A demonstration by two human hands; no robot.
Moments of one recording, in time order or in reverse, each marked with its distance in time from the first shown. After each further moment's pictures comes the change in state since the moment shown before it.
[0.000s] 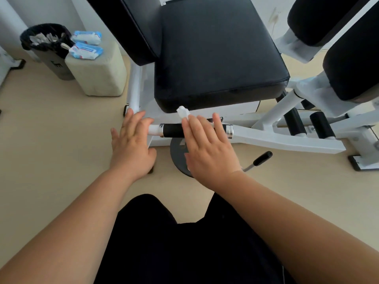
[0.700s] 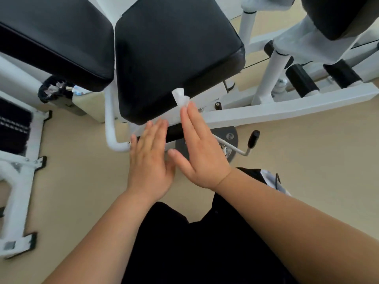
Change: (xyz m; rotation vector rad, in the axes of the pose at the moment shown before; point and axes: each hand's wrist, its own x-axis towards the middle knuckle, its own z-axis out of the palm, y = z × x) left_hand -0.016 0.104 0.010 0.124 -0.079 0.268; right_hand -0.032 0.028 0.015 0.959 0.250 0.335
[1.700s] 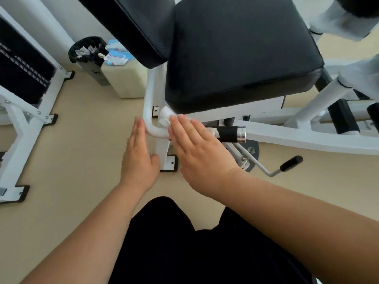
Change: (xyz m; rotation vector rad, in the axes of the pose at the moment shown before) left_hand -0.032 -0.094 0.002 -0.231 0.142 -0.489; right_hand 0.038 -0.050 0.033 -0.946 -0.544 -0.527
